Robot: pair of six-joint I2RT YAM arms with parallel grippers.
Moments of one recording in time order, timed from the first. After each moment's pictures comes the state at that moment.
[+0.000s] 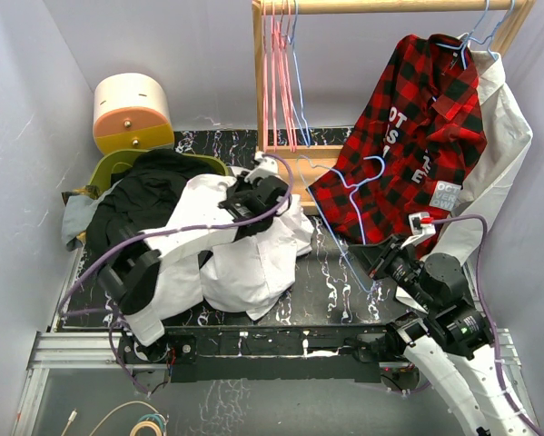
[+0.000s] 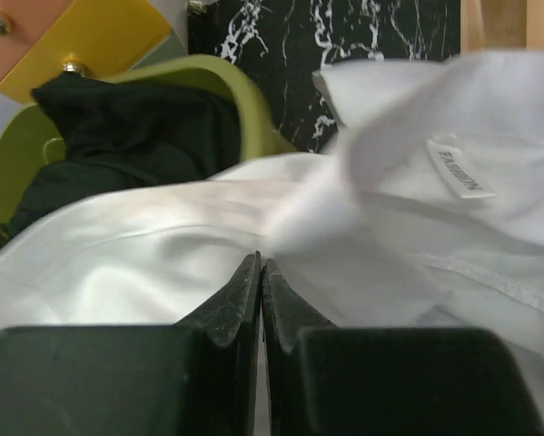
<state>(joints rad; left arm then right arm) -0.86 1.77 1.24 -0.30 -1.13 -0.07 0.44 0.23 0.57 -0.48 -0.12 0.61</state>
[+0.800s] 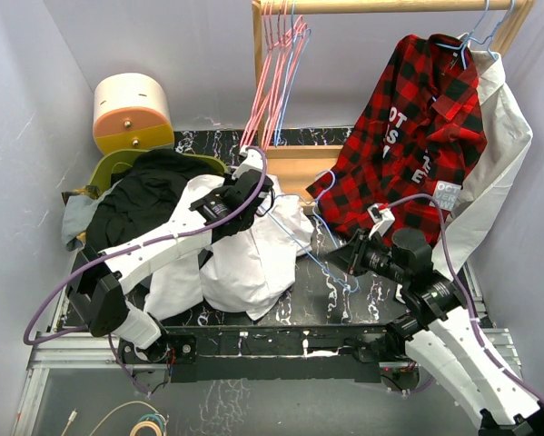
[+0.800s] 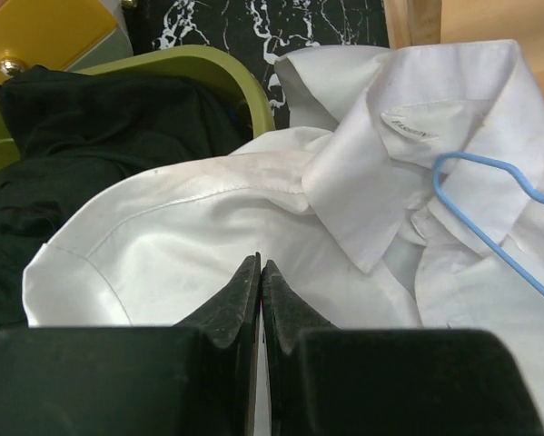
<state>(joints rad) -0.84 1.50 1.25 -0.50 -0.87 -0.12 0.44 0.49 0.53 -0.40 -0.40 0.61</state>
